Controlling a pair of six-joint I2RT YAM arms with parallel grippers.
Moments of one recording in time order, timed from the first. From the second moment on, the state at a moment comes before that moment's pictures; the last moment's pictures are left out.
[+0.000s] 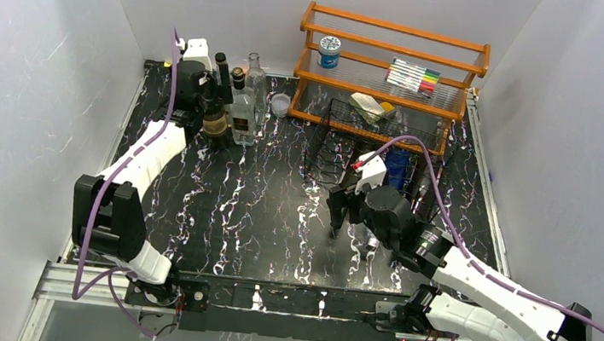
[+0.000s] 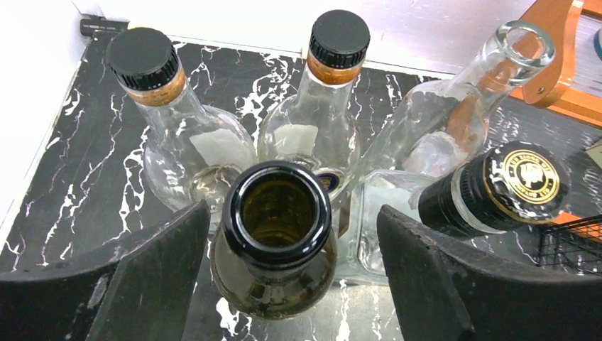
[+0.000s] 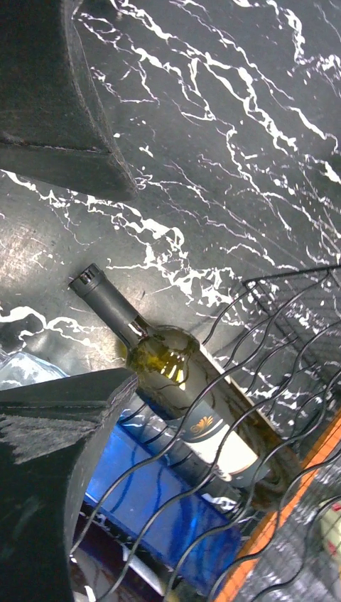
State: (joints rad) left arm -0.16 1.52 1.21 -0.02 -0.25 -0.15; right arm 0.98 0.85 0.69 -0.26 0.36 0.17
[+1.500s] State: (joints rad) left arm -0.92 1.63 0.78 0.31 0.16 -0.73; right arm 0.98 0.70 0.70 -0.37 0.53 0.30
